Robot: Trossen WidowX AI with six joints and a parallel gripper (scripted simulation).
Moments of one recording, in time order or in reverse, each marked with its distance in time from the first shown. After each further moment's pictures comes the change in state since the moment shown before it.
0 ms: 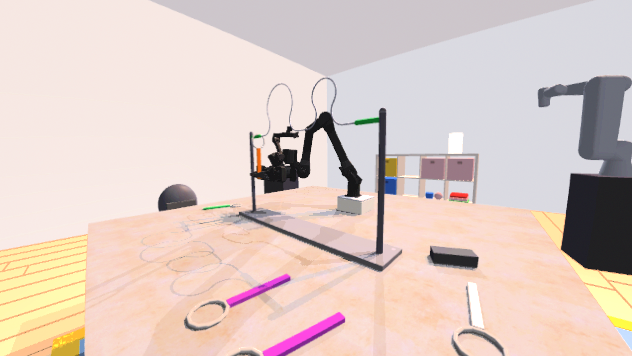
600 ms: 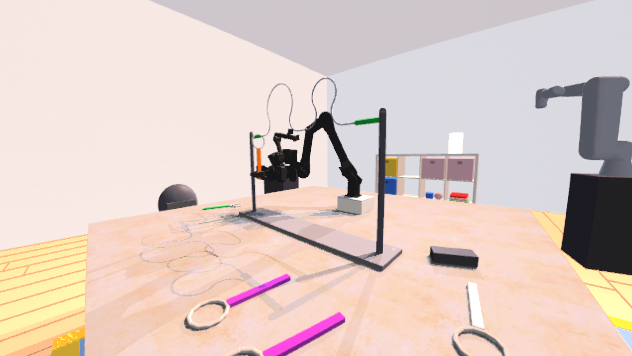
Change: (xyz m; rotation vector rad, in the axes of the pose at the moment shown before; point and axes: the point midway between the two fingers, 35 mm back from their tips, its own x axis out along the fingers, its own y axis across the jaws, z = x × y) arm 0.000 0.000 0.000 -0.001 -0.001 0.000
